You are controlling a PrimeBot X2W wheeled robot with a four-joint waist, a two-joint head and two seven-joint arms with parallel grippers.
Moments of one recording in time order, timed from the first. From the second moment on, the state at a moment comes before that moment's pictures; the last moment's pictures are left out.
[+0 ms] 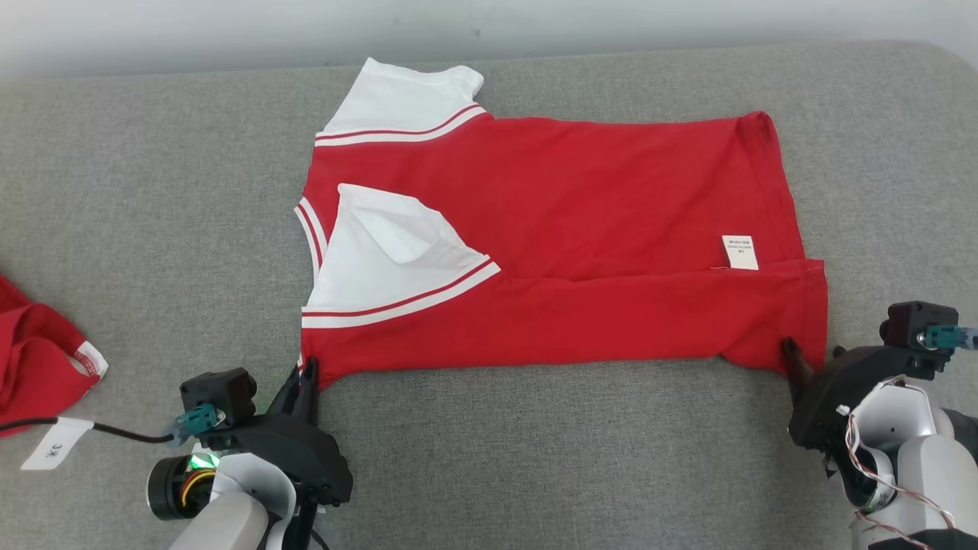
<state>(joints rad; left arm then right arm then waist) -0.43 0.32 -0.57 0.44 -0.85 0.23 -0.02 -0.36 -0.06 -0.30 0.33 0.10 0.13 0.51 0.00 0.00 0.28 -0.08</state>
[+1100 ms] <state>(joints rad) -0.04 0.40 -0.59 0.18 -0.90 0.30 -0.05 0.00 -0.05 -0.37 0.05 0.25 0.13 0.65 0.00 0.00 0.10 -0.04</state>
